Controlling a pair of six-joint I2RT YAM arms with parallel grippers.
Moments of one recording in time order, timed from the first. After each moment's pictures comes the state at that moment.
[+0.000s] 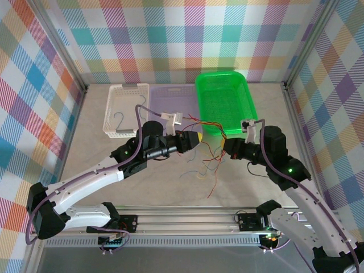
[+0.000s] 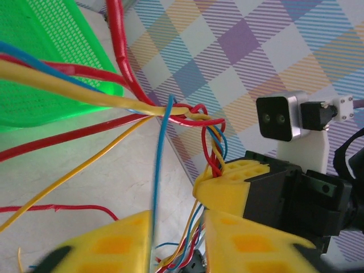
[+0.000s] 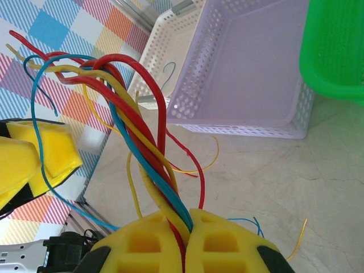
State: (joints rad) left arm -0.91 1.18 1.01 -0.06 0.17 -0.81; right arm 0.46 0.75 0.86 -0.56 -0.40 0.60
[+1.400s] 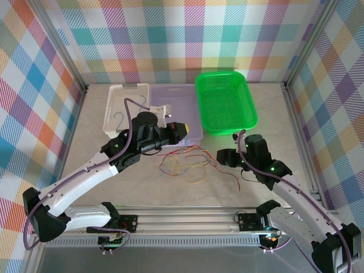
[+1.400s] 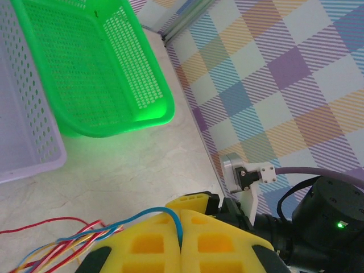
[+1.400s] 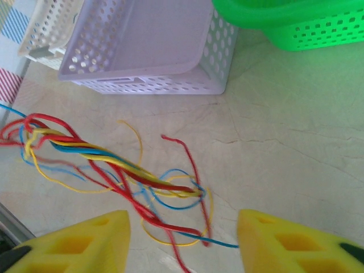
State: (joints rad) left arm -0.82 1.17 1.14 -0.31 0.09 -0.82; right arm 0.47 0.84 0.60 -0.43 -0.27 0.47
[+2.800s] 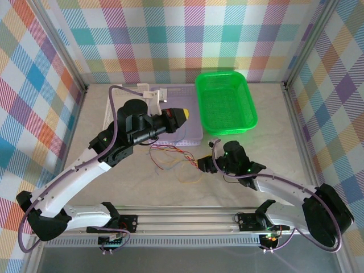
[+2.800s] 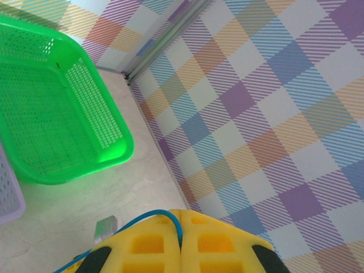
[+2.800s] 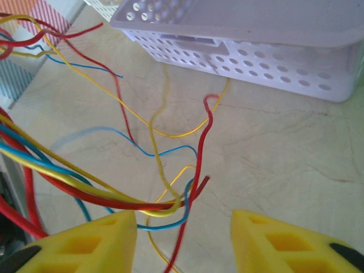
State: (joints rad) left arm -0.81 1.18 1.36 -0.37 0.09 -0.79; right arm 0.68 1.11 0.44 0.12 -0.32 0.41
